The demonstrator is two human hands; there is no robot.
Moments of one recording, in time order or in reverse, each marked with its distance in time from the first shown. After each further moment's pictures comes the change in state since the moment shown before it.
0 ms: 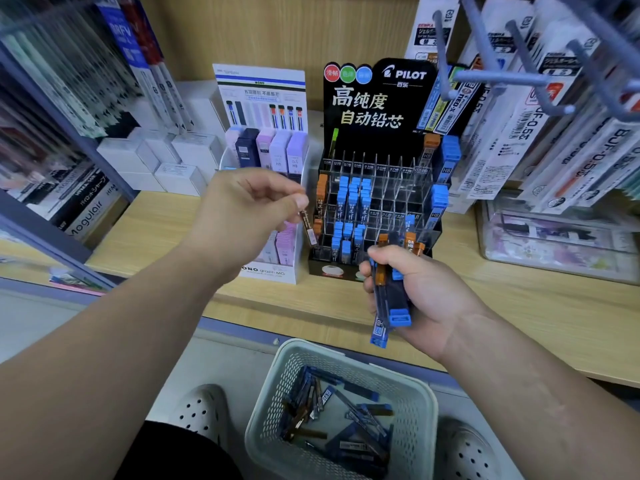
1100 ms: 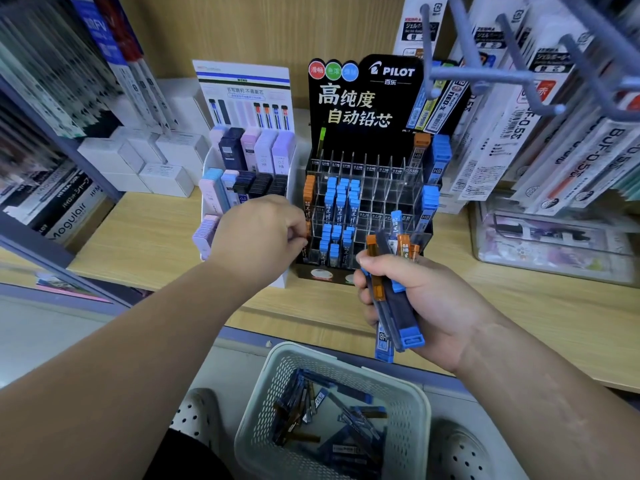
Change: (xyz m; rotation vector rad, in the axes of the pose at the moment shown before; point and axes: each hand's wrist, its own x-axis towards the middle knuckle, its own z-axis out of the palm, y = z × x) left_hand 0.008 -0.033 0.026 0.849 -0.083 0.443; right_hand -0.006 -0.010 -0.017 -0.089 -0.177 -0.007
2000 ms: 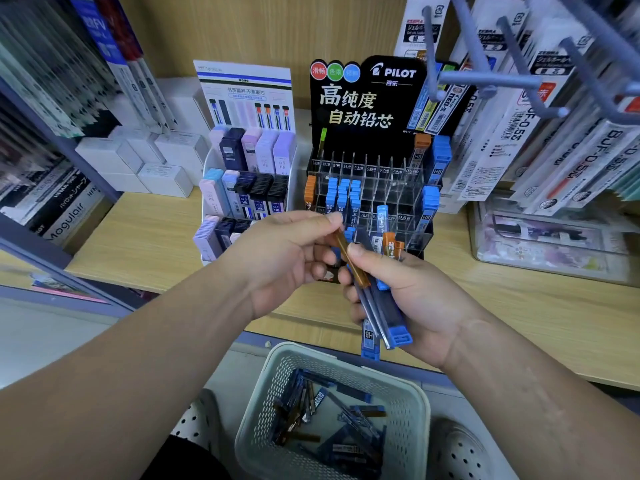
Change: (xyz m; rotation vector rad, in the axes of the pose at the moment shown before) left_hand -0.003 0.044 -0.017 -1.412 -0.365 -0.752; right_hand 0.004 0.002 0.014 -0.006 -0.075 -0.018
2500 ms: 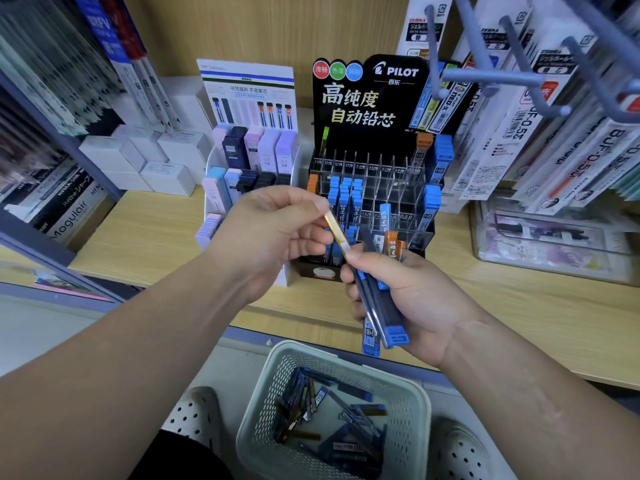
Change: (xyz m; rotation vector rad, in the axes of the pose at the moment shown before) left_hand -0.005 0.013 -0.003 0.043 0.186 0.241; right_hand 0.001 0.003 0.002 -0.014 0.054 -0.029
